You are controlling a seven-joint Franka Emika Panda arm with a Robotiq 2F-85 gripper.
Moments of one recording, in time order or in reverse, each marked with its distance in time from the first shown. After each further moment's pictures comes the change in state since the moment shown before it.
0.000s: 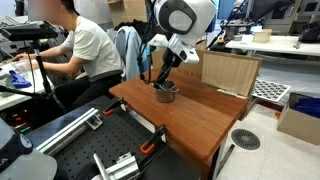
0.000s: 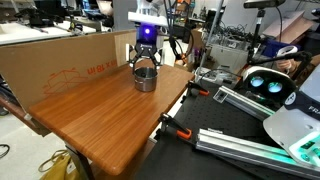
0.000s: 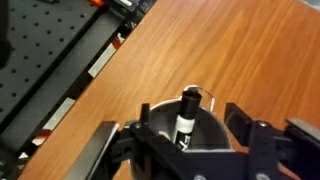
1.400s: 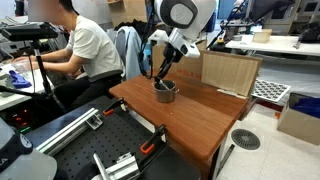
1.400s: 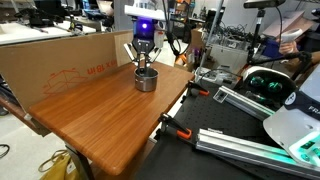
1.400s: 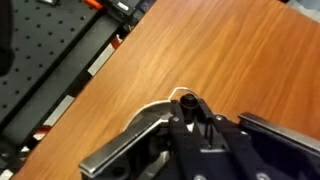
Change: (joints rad) arm 0.000 -0.016 0.007 0.028 -0.025 -0.032 0.021
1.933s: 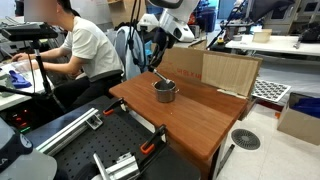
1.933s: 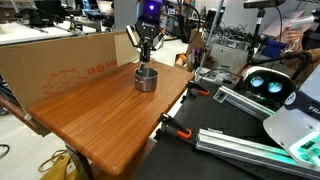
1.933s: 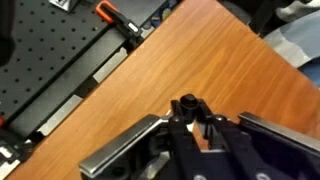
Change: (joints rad) arm 0.005 -0.197 0.020 -0.135 -0.008 0.010 -0.104
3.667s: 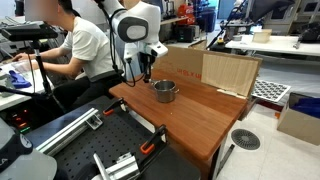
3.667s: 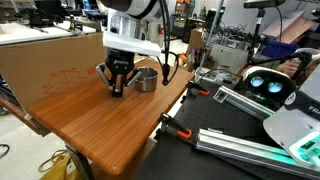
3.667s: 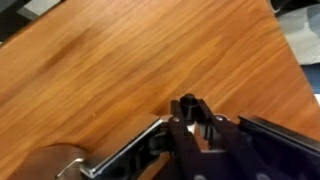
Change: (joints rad) arm 0.176 0.170 0.141 -0.089 -0.014 0.621 0.007
